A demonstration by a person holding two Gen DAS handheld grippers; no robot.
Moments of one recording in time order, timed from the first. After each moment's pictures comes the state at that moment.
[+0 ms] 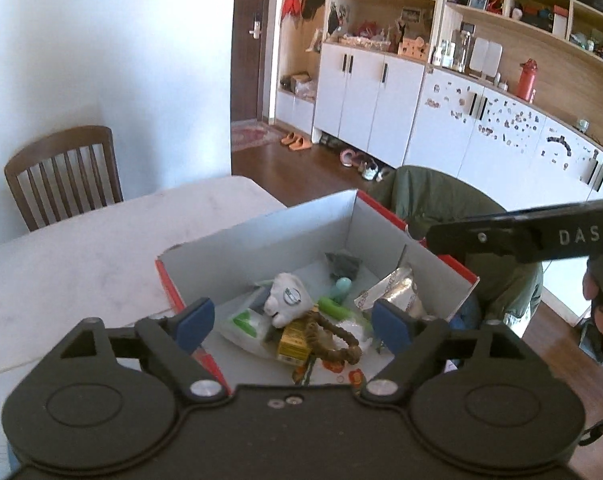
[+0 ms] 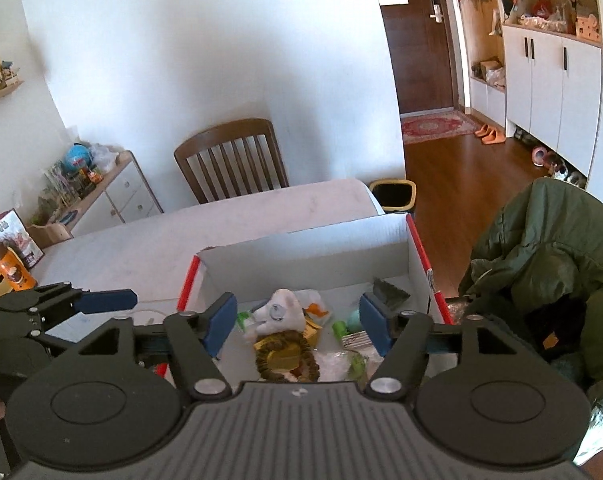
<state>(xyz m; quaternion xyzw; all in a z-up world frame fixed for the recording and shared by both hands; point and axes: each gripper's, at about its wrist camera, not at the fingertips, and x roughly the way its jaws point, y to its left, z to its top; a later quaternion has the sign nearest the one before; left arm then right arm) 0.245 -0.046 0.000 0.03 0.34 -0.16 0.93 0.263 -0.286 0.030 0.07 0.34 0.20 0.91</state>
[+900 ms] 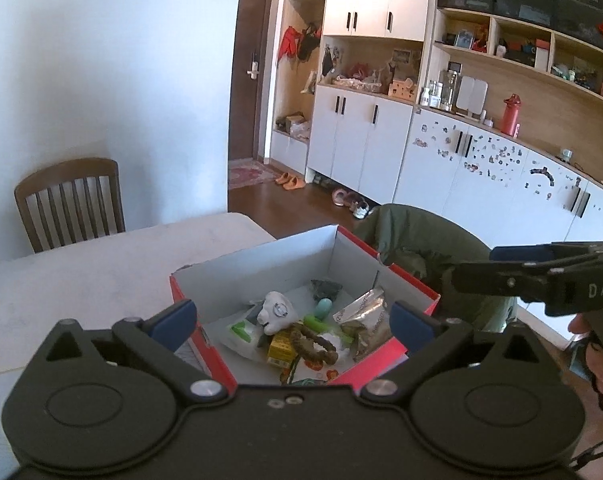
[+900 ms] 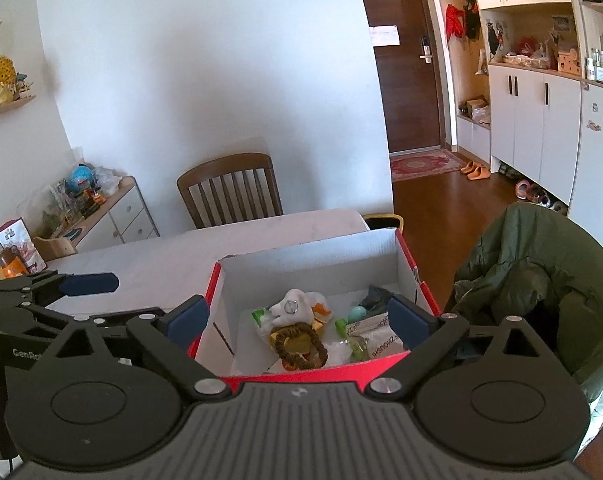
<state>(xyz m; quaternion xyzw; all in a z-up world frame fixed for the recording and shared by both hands) 0.189 -0.034 0.025 0.01 0.28 -0.17 0.94 0.181 -0.286 0.050 0.06 0.29 0.18 0.94</state>
